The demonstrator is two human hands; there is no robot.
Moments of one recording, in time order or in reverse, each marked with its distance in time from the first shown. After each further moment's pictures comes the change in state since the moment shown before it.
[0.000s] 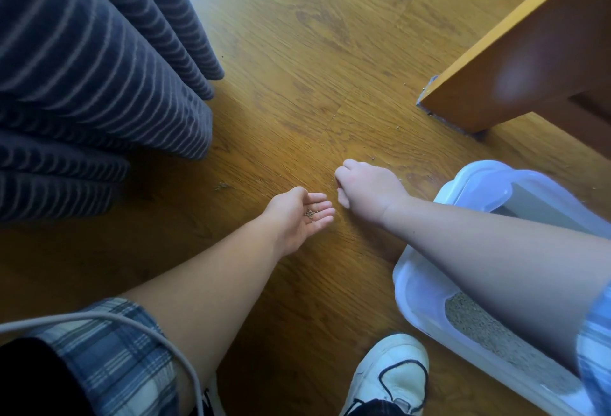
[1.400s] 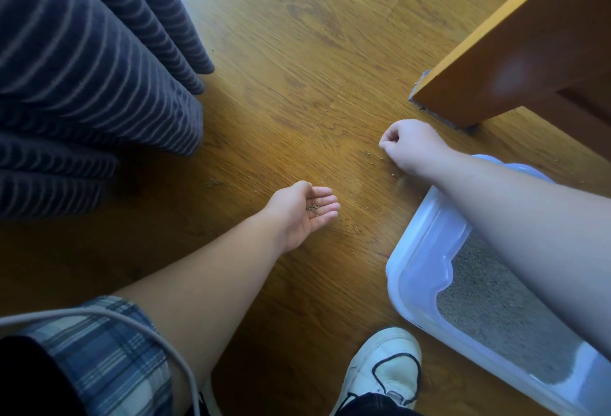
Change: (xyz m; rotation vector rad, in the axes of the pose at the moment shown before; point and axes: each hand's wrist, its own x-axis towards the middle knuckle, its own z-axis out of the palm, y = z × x) left_hand -0.005 -0.001 0.014 0.018 -0.042 -0.011; right_hand 0.011 0.083 -0.038 0.325 0.057 0.465
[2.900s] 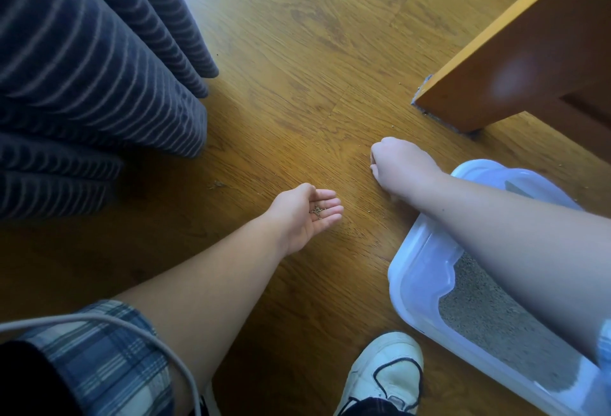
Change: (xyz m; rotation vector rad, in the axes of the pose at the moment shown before) left_hand -0.005 0.001 0.003 0.009 -0.004 0.013; right_hand -0.013 -0.007 0.025 -0.406 -0.008 -0.261
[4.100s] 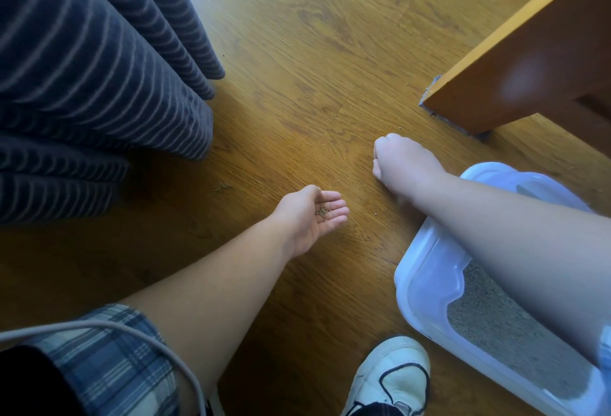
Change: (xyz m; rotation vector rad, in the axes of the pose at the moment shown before) left_hand 0.004 0.001 0.000 -0.013 0.024 -0.013; right_hand 0.010 -0.007 0.002 0.017 0.055 0.028
